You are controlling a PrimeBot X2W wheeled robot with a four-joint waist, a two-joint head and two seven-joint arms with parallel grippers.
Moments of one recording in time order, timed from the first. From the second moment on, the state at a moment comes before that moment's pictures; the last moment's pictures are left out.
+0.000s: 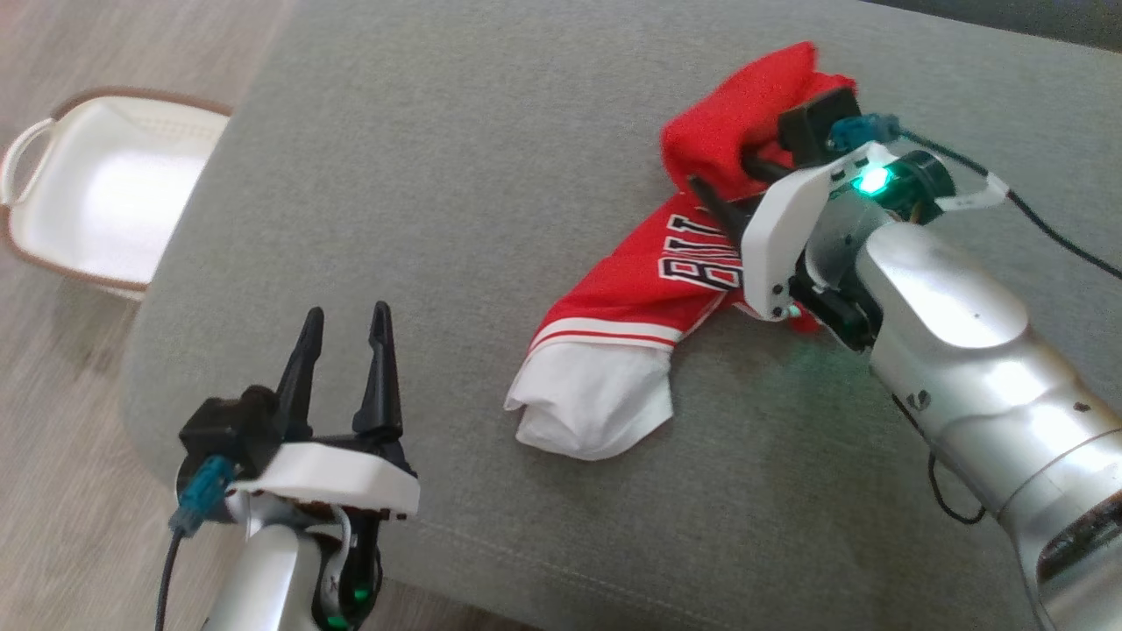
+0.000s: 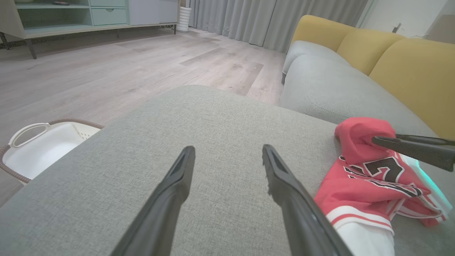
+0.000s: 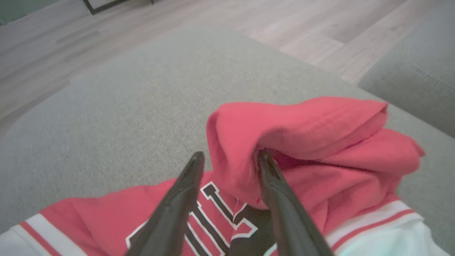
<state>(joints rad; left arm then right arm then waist) -0.11 0.05 -0.24 0.16 -0.34 0.06 -0.25 -0.93 -0.22 0.85 0.88 0.64 0.13 0.19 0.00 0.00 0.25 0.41</state>
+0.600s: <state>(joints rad) -0.11 0.05 -0.24 0.16 -0.32 0.05 -0.25 -0.93 -0.36 0.92 0.85 0.85 0.13 -0.03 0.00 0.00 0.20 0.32</state>
